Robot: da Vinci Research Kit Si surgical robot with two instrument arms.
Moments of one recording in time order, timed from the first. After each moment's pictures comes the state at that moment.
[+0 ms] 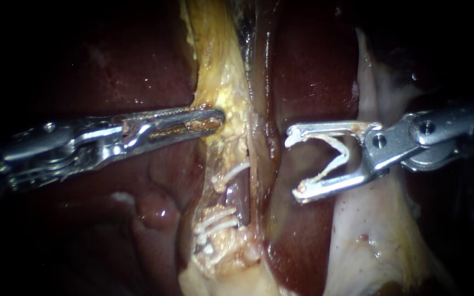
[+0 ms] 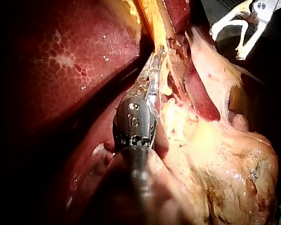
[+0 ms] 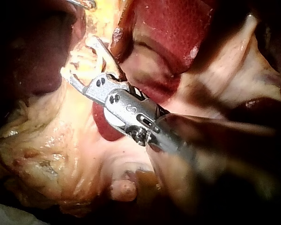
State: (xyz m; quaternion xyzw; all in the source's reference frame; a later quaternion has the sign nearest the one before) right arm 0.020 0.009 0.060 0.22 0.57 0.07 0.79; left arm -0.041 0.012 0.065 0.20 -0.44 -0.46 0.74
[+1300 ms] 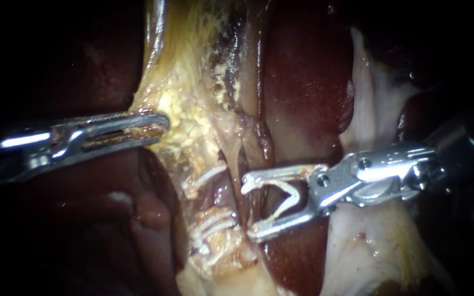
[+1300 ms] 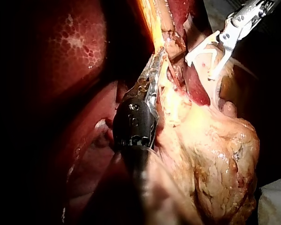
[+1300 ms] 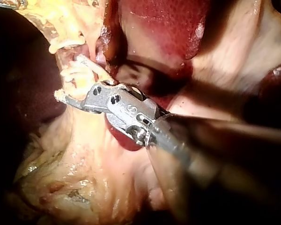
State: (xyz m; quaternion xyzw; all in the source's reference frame) right arm 0.026 0.004 0.068 0.30 0.51 0.13 0.79; left arm -0.034 0.012 0.053 0.19 -0.47 -0.48 0.71
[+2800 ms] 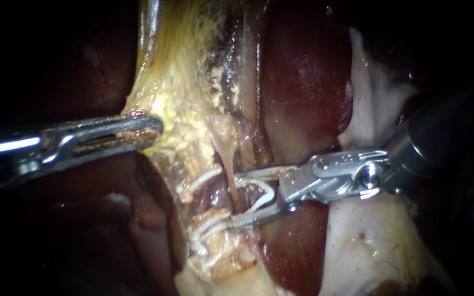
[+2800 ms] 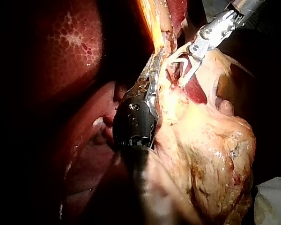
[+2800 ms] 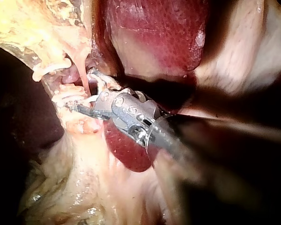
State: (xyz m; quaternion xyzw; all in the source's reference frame) right arm 0.030 0.002 0.076 0.29 0.45 0.17 0.83; left arm -0.034 0.011 0.052 0.19 -0.47 -0.48 0.71
